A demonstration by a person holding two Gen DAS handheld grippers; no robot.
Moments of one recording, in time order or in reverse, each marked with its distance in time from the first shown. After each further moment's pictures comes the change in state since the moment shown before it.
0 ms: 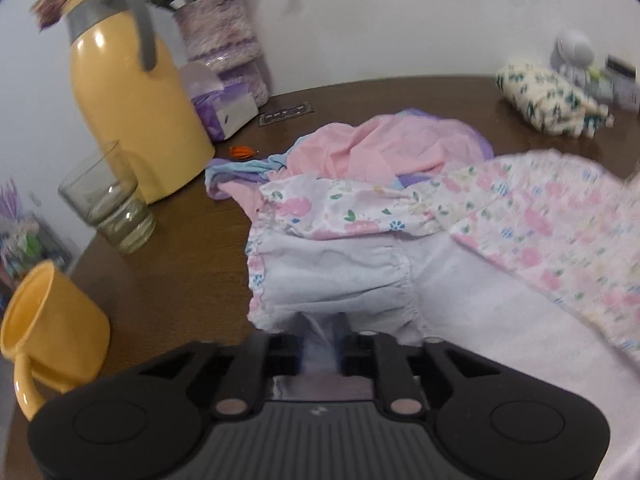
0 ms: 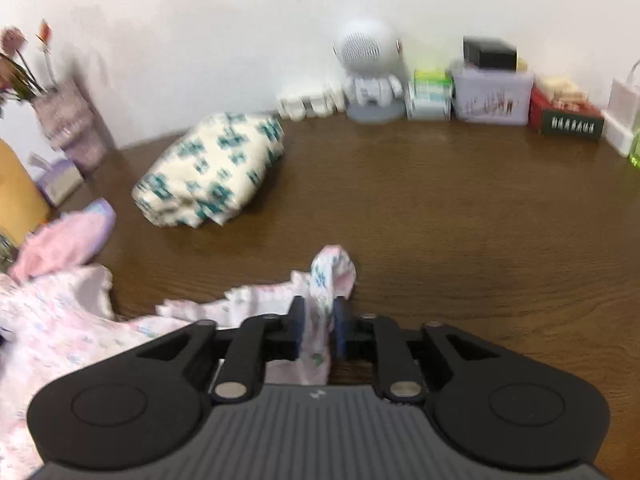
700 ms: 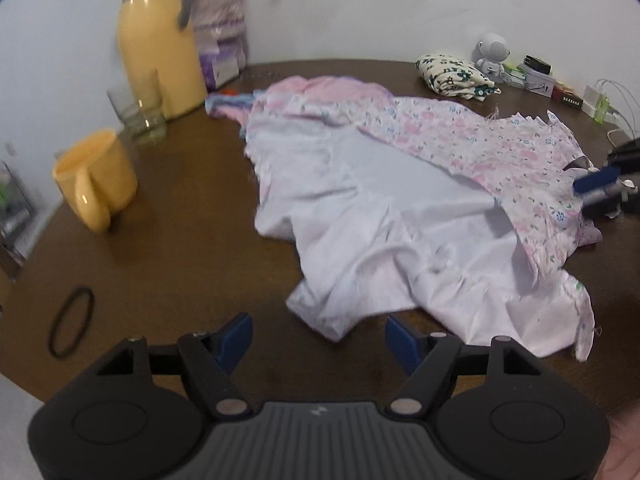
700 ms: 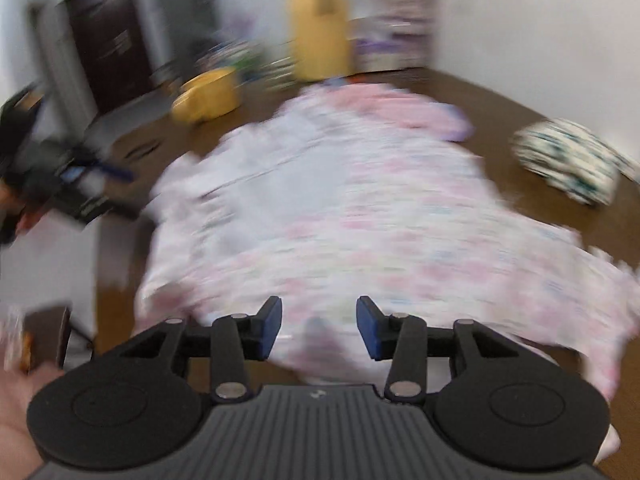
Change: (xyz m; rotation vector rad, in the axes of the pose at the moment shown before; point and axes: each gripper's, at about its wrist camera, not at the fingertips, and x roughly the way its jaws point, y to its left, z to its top) left arm -0.135 0.023 -0.129 -0.019 0.075 -0.191; right arm -0.093 0.216 -0.138 -0.720 0.189 0.504
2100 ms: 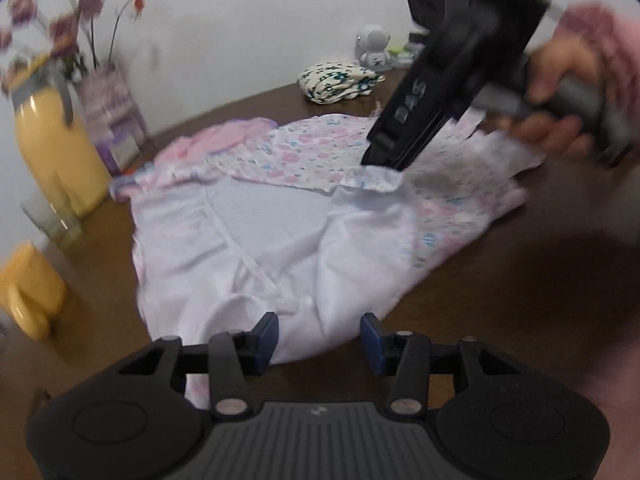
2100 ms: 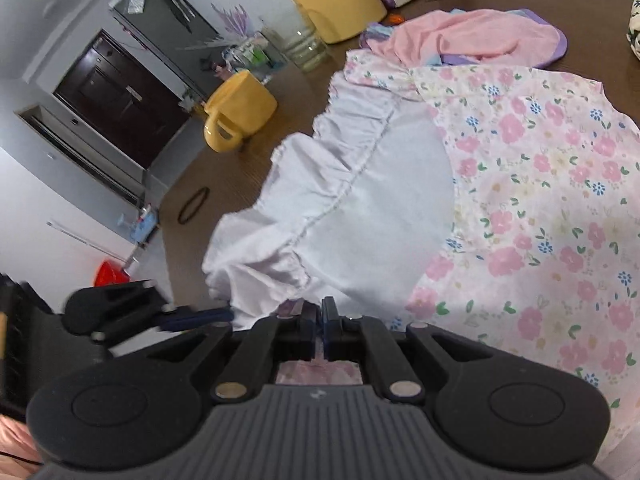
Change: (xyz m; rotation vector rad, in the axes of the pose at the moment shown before) left arm 0.006 -0.084 -0.001 0.372 -0.124 -0.022; right arm 0.079 -0.013 0.069 0.446 0.070 0.299
